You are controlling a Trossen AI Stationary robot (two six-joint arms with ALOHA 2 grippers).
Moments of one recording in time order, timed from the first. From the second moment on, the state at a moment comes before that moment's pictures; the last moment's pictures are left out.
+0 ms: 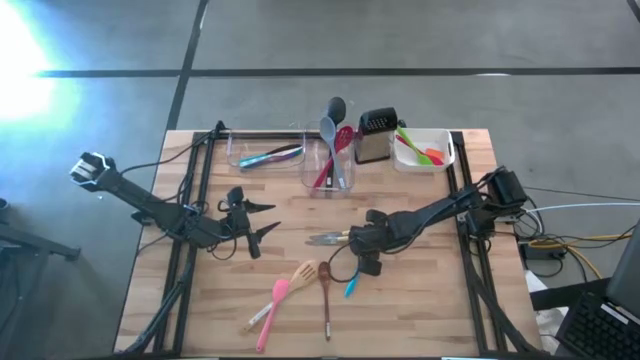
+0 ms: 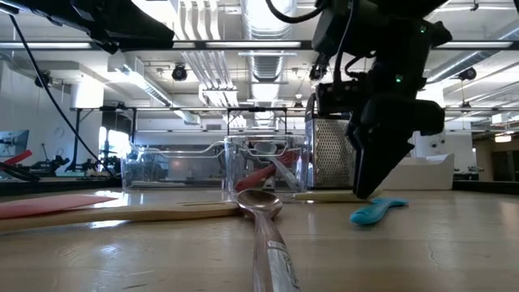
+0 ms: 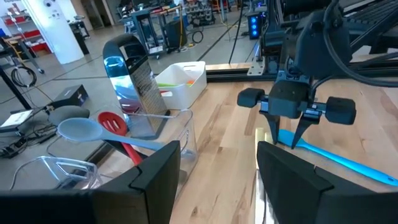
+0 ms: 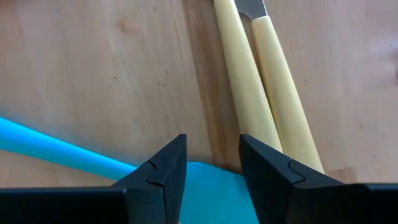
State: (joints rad) left arm -0.46 0.90 0.49 0.20 -0.83 -0.04; right arm 0.21 1.77 1.00 -0.51 0.16 0.40
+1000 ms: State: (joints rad) left arm -0.46 0.90 0.49 0.19 -0.83 -0.04; right arm 0.15 1.74 0.99 -0.49 0.15 0.39
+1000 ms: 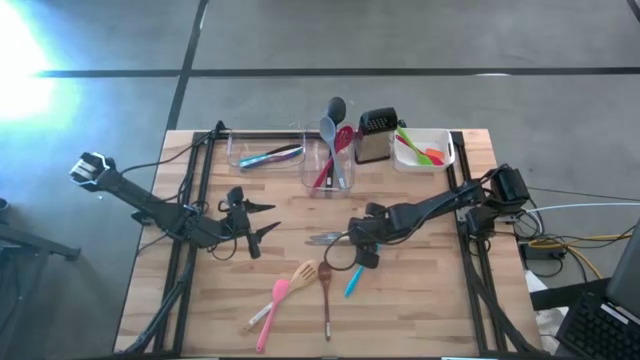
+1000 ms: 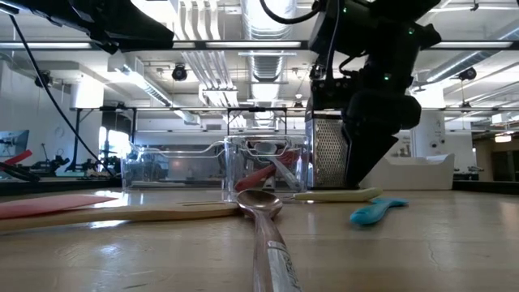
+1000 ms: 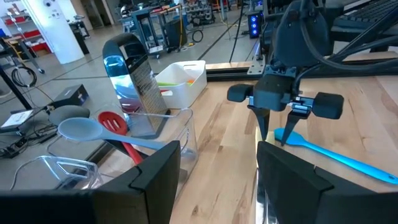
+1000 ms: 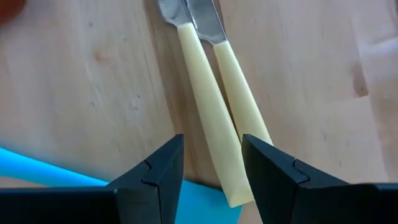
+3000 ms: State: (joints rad) left arm -0.46 0.90 0.49 0.18 -0.83 -0.07; right arm 0.19 1.71 1.24 -0.76 0.06 0.33
